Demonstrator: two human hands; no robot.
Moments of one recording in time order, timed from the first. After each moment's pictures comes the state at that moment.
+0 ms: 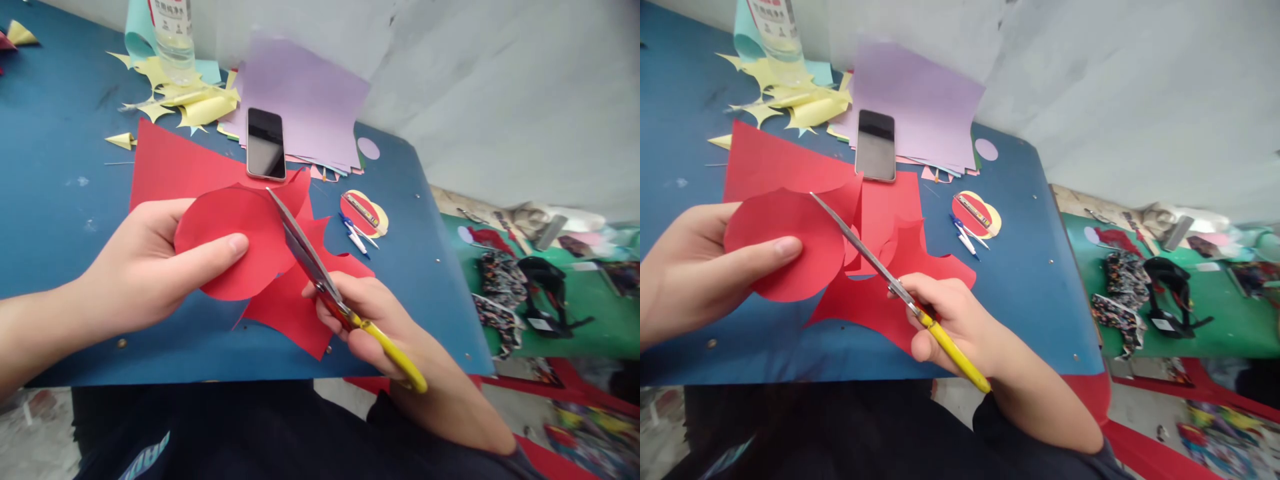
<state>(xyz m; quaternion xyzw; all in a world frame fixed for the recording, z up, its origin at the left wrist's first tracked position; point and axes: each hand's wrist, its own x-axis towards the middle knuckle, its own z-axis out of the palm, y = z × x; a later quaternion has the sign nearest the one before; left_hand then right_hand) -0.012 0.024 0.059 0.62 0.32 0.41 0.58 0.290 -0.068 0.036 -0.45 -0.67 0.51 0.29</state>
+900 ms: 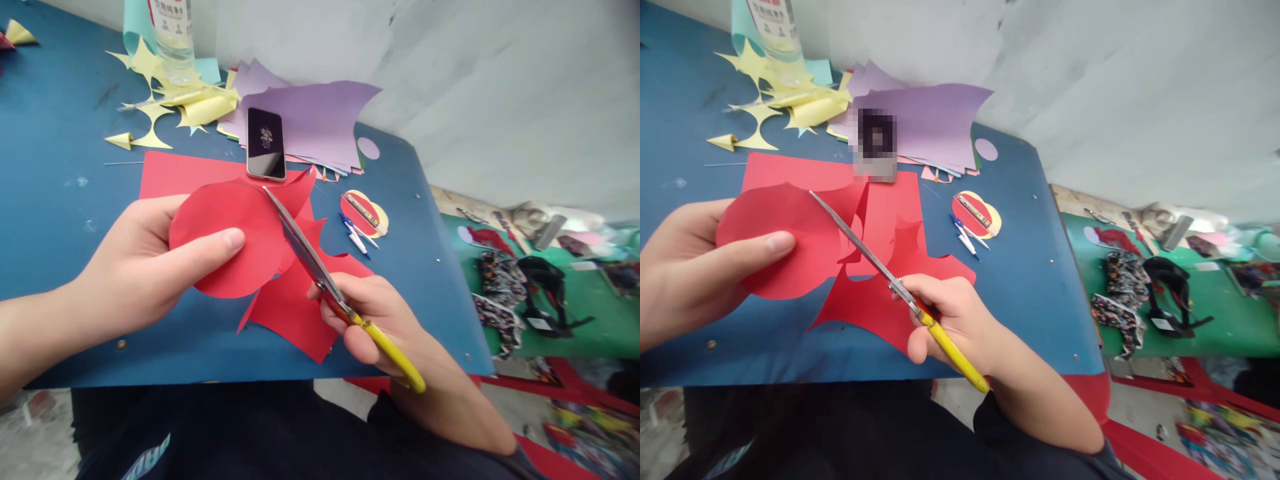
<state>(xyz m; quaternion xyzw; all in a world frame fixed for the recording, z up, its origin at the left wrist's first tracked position) -0.015 0.023 0.057 0.60 0.32 0.41 0.61 0.290 -0.066 0.035 -0.46 -0.69 0.46 0.31</state>
